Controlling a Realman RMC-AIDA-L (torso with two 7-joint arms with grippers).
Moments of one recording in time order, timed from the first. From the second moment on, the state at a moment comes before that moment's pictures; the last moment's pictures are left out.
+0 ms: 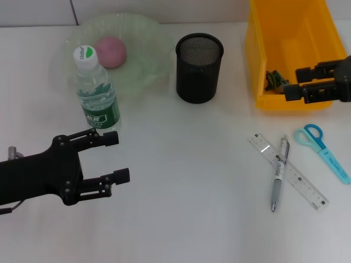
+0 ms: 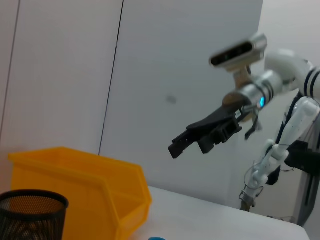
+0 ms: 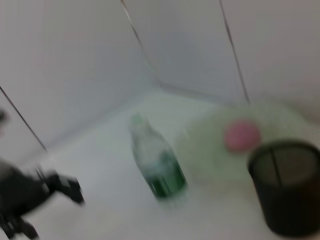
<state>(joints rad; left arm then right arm) -0.29 -1.95 1.14 0.51 1.45 1.73 -1.06 0.49 2.07 -0.71 -1.35 -2.11 -1.85 2.11</state>
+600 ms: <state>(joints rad) -0.32 -1.97 1.15 0.51 1.50 1.66 -1.08 0.57 2.09 -1.22 -1.66 -2.78 -1.86 2.62</state>
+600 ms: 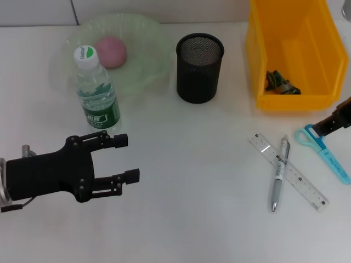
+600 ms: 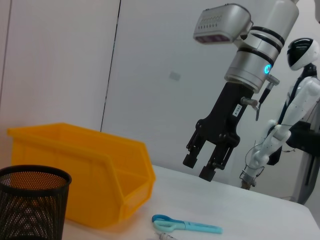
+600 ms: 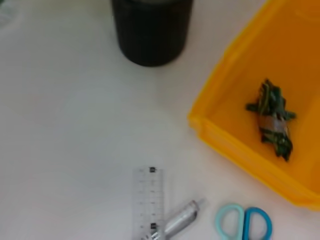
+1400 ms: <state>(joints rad) -0.36 -1.97 1.16 0.51 1.51 1.61 -1.08 0.54 2.09 -1.25 -1.33 -2.85 -1.62 2.69</state>
